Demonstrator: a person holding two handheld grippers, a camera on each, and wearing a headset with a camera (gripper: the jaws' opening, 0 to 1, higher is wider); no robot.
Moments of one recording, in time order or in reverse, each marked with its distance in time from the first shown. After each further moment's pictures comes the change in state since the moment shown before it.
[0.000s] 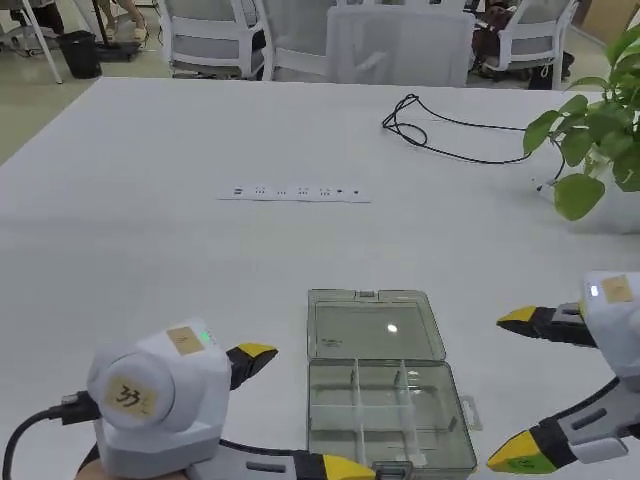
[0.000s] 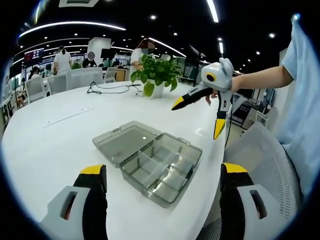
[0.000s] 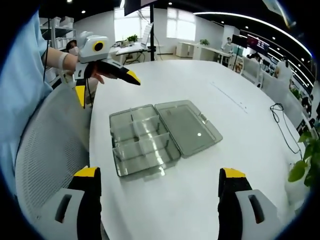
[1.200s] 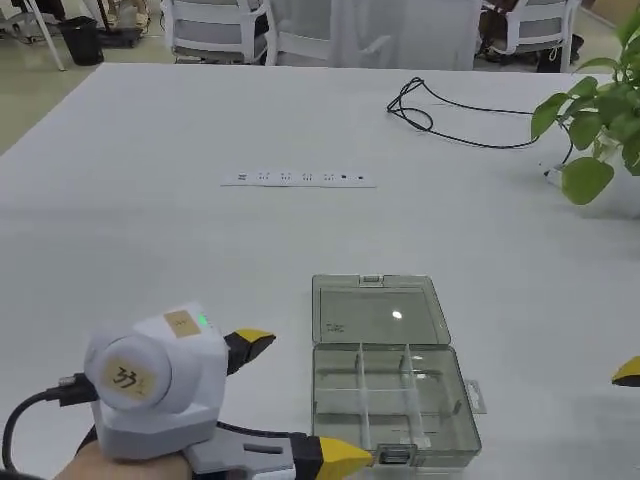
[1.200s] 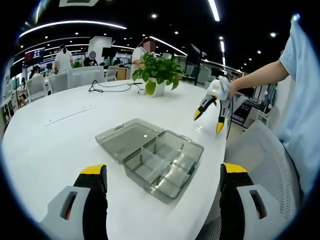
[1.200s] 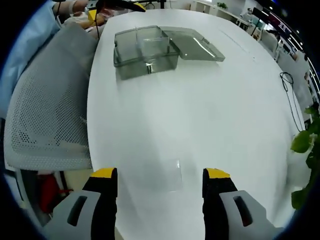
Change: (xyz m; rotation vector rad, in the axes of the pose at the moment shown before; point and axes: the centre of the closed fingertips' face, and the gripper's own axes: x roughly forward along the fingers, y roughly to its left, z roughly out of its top) left arm -0.006 0.004 -0.005 -0.003 0.013 0.012; right arm -0.044 -0.009 -0.144 -0.106 0.454 0.087
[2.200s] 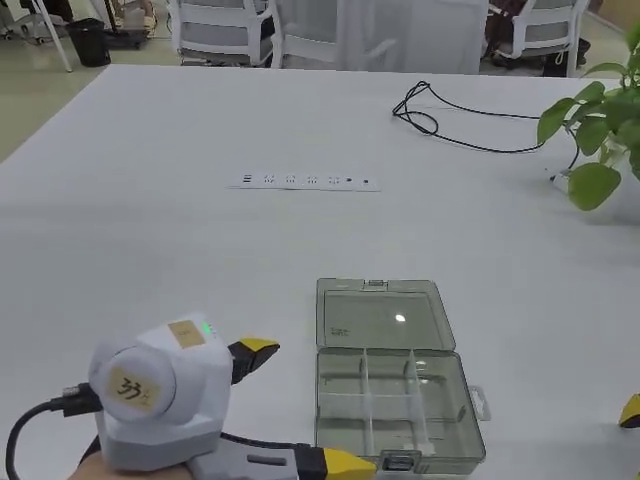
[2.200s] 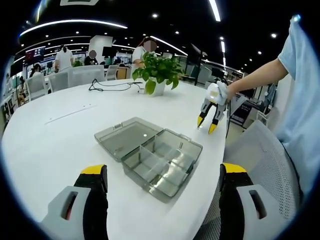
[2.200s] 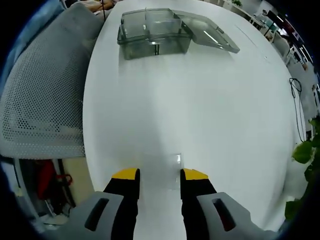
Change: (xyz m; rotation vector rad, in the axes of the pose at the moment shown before) left arm 0.000 -0.003 -0.002 -0.010 0.001 -0.002; right arm 0.010 -0.001 -0.013 -0.075 0.092 0.006
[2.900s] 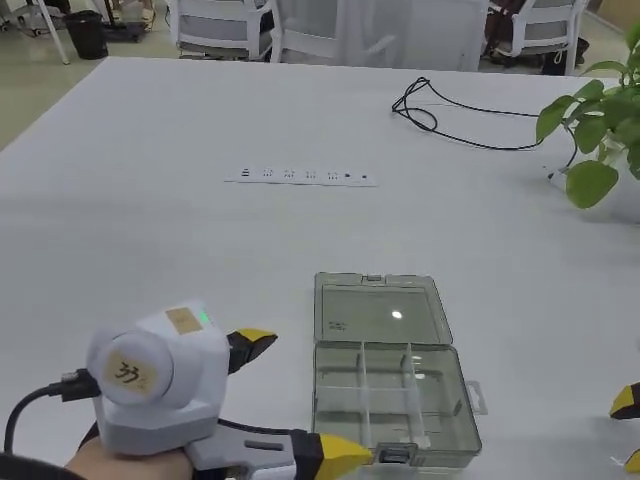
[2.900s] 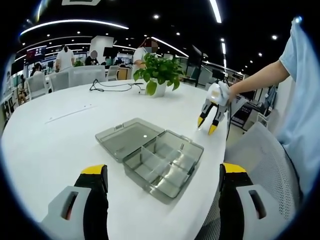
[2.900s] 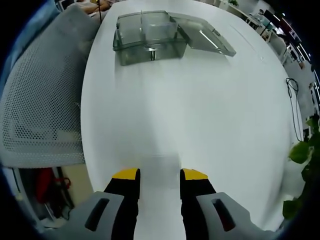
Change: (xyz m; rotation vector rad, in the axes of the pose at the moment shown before) left arm 0.000 0.003 0.001 -0.017 -0.010 -0.001; right arm -0.005 -0.003 0.010 0.012 -0.013 -0.034
